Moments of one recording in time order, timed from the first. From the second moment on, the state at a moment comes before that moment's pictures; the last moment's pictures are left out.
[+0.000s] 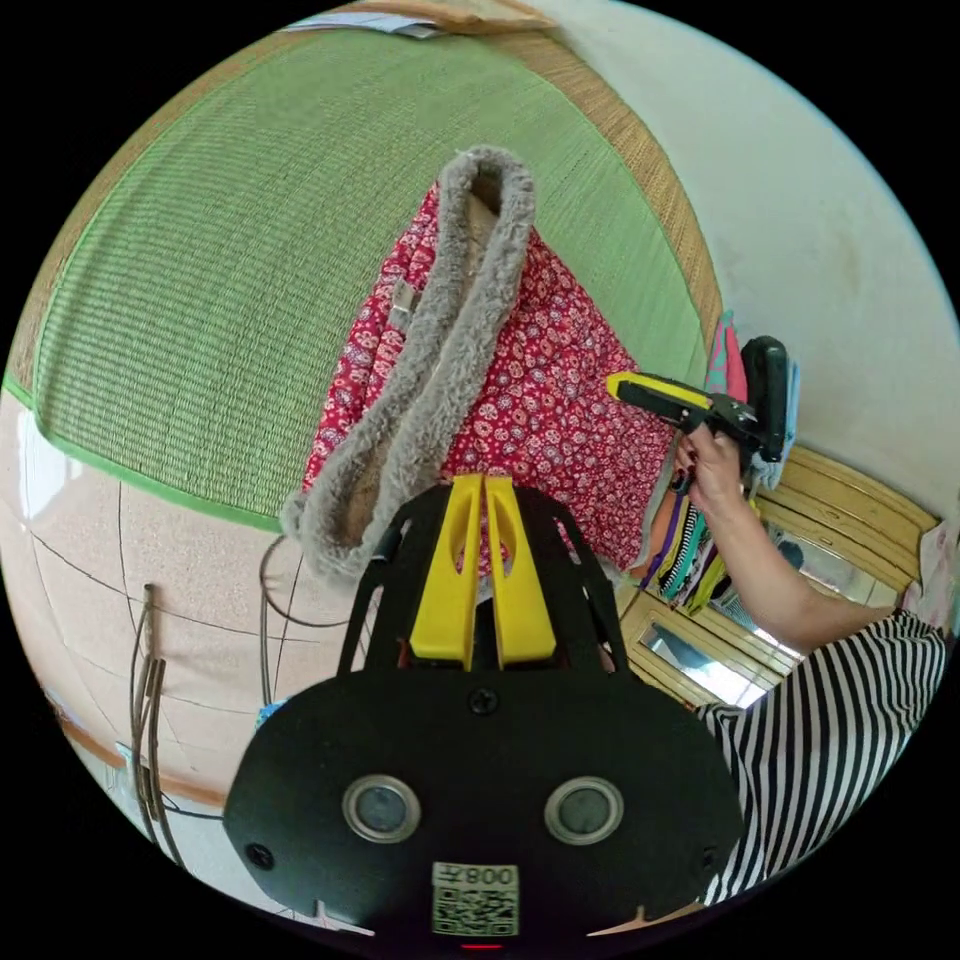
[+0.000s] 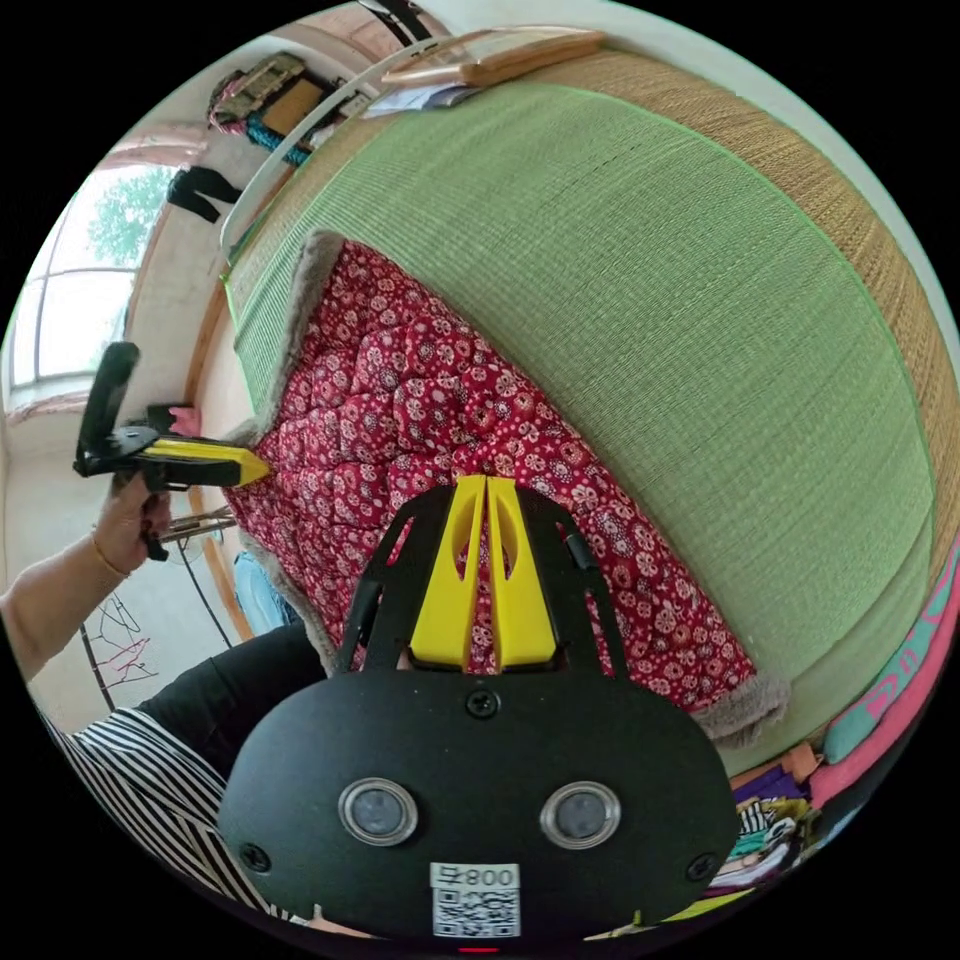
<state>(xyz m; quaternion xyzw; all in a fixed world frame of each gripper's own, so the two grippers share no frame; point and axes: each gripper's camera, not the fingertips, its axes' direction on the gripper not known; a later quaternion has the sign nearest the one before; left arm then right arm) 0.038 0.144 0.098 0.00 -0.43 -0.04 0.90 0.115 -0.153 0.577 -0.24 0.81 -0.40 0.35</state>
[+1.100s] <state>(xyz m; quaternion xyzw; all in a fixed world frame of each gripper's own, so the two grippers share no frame) -0.008 0.103 -0.008 -0.03 -0.33 0.00 0.94 0.087 -0.186 0.616 -0.20 0.83 -0.39 0.35</state>
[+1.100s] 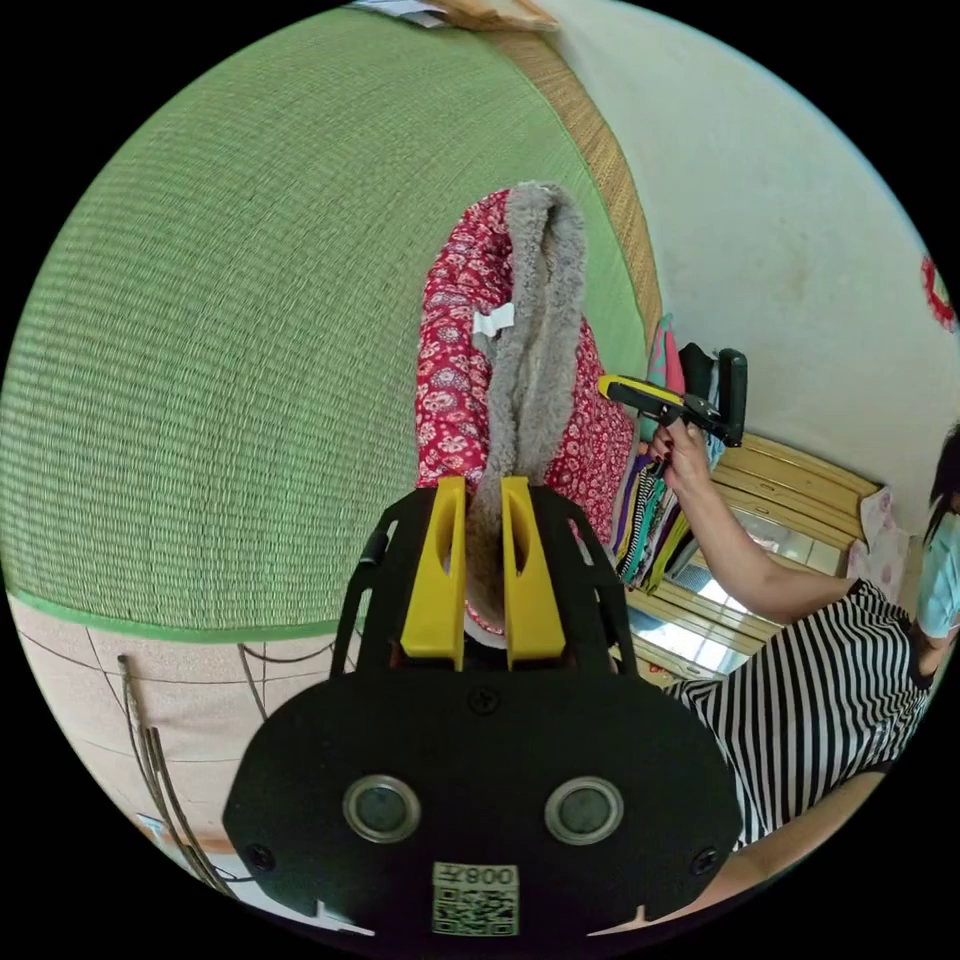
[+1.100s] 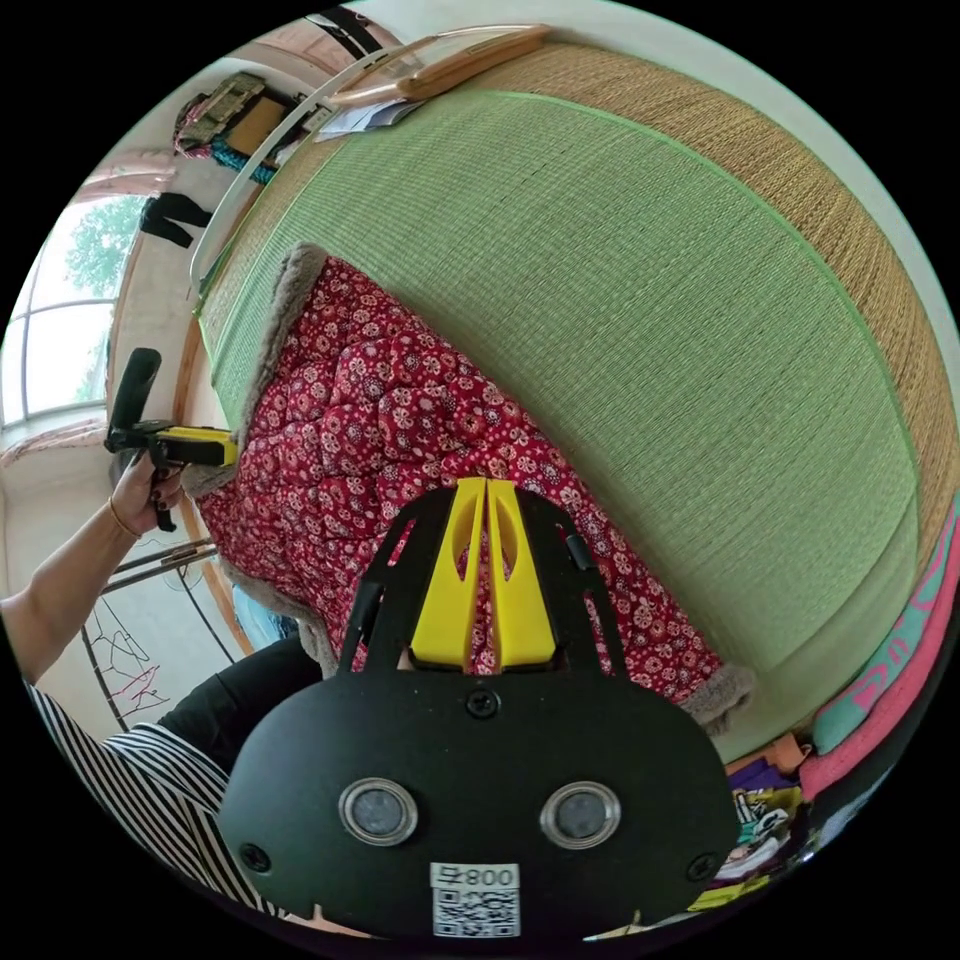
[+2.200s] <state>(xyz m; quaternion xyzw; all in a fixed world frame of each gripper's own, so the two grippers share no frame) 0.050 0.104 0.072 -0.05 -0.39 -0.01 0.92 0.012 -0.112 0.450 0.02 0.85 -0.32 0.42</state>
